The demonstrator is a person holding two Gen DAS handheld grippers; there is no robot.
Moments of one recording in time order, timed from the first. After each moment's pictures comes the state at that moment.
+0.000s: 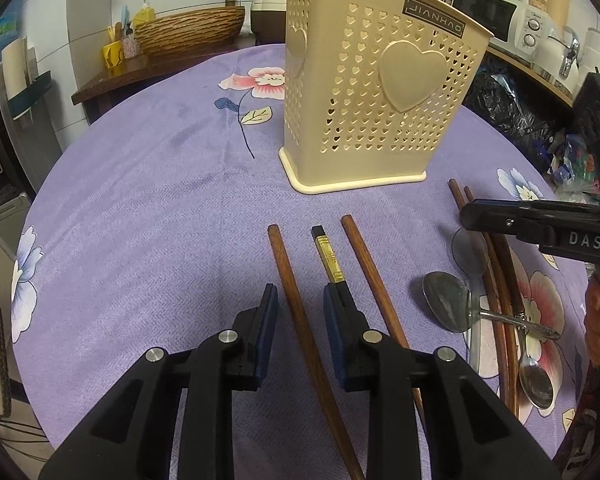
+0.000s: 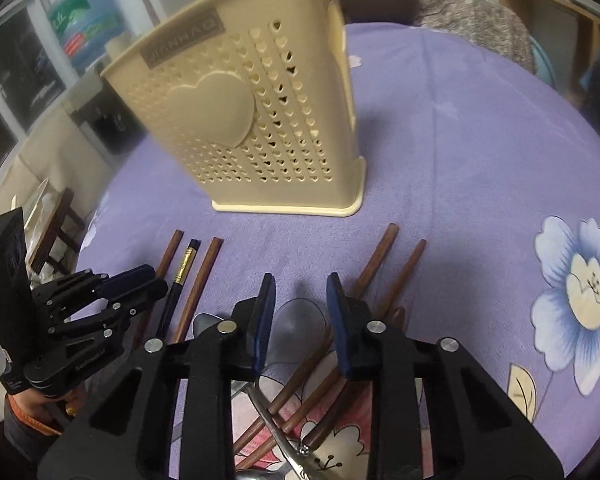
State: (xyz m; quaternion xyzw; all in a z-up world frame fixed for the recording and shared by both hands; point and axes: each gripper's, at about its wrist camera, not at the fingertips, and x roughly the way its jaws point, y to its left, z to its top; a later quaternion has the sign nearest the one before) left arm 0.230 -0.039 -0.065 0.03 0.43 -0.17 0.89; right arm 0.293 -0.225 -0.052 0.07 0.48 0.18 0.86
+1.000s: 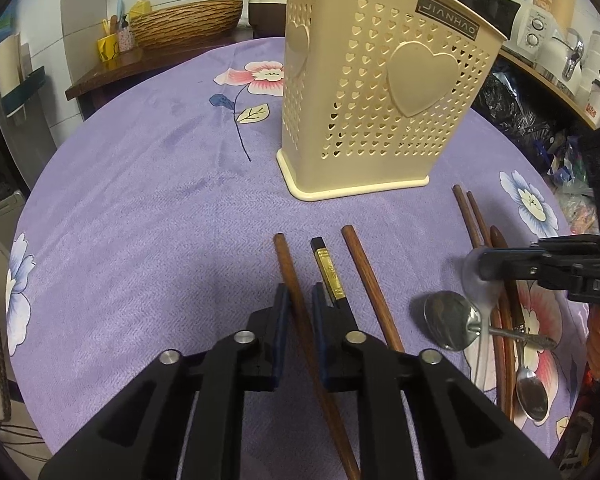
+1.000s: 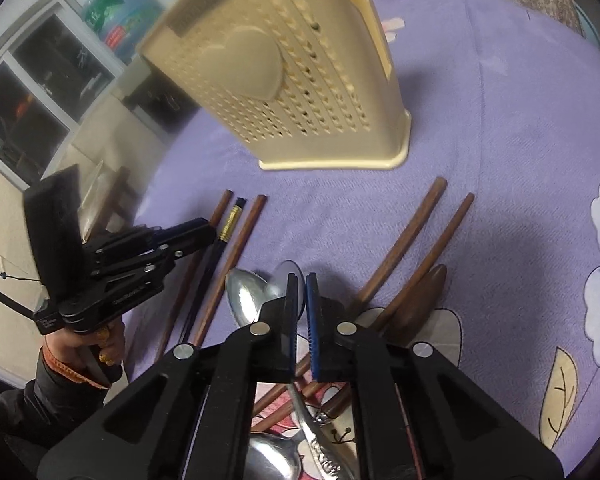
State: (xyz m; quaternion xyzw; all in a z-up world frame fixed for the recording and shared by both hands) left arm 0.246 -0.040 -0.064 0.02 0.44 -0.17 0.88; right arm 0.275 -0.236 -0.063 0.12 0.48 0.27 0.82
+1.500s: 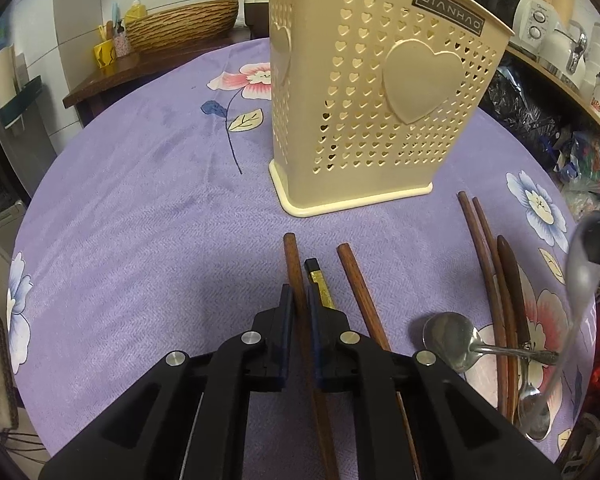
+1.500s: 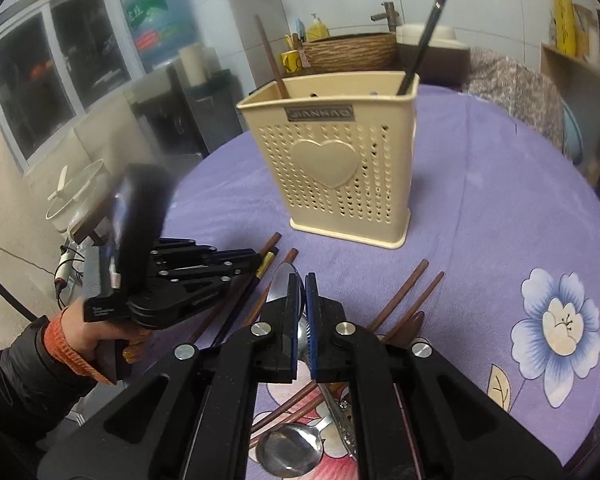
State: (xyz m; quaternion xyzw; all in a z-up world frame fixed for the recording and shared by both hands) left arm 0.255 -0.053 -0.063 0.04 0.44 -0.17 0.88; right arm 0.221 -0.218 0.020 0.02 0.38 0.24 0.89
